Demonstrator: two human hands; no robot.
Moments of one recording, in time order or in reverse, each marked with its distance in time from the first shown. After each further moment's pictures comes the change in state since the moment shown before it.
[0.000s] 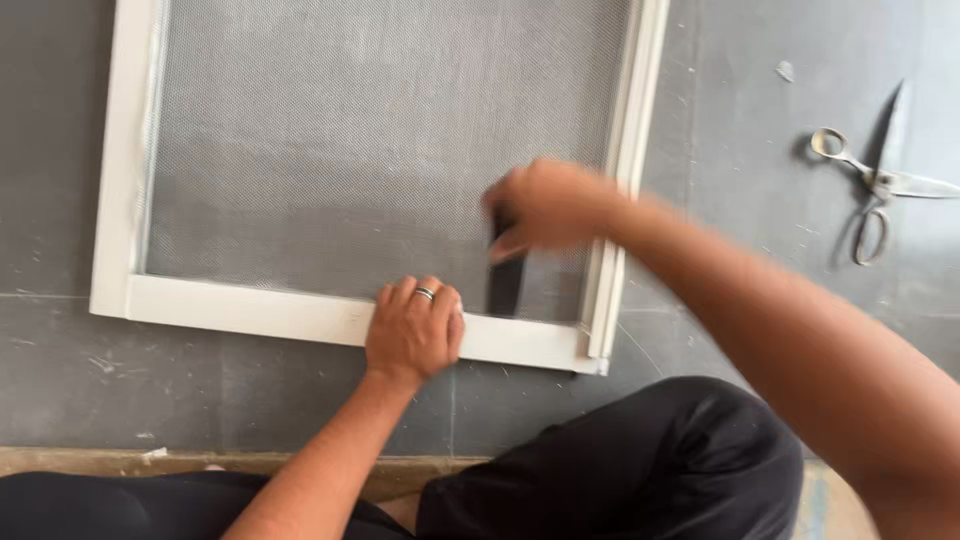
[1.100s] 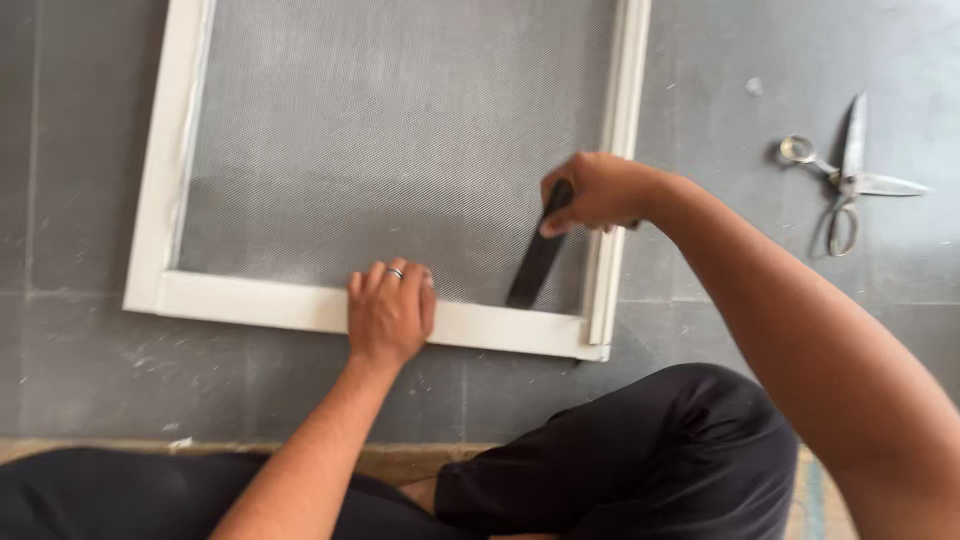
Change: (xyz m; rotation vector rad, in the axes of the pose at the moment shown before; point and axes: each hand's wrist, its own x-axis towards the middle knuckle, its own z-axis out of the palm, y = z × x) left_hand -0.012 -0.034 -0.008 0.049 0.208 -0.080; right_hand -0.011 0.059 0.025 0.380 -0.028 0.312
